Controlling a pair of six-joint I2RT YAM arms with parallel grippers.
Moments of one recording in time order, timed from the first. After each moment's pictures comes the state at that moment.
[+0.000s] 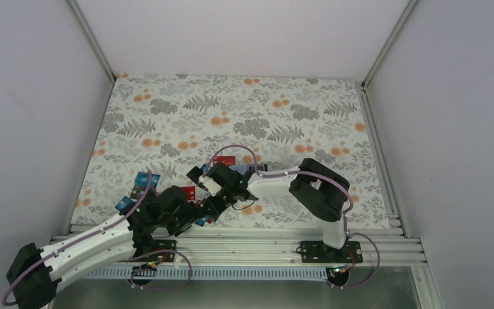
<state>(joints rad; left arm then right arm) -0.86 0.65 0.25 -0.60 0.17 -1.43 1.08 1.93 1.05 -0.13 -0.50 0.43</state>
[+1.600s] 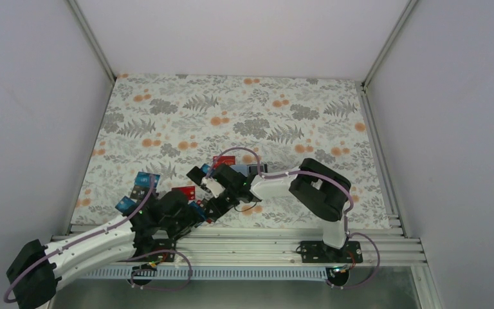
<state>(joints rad) -0.87 0.68 0.20 -0.58 0.19 -1.45 1.08 1.93 0.99 -0.05 -0.58 0.46</state>
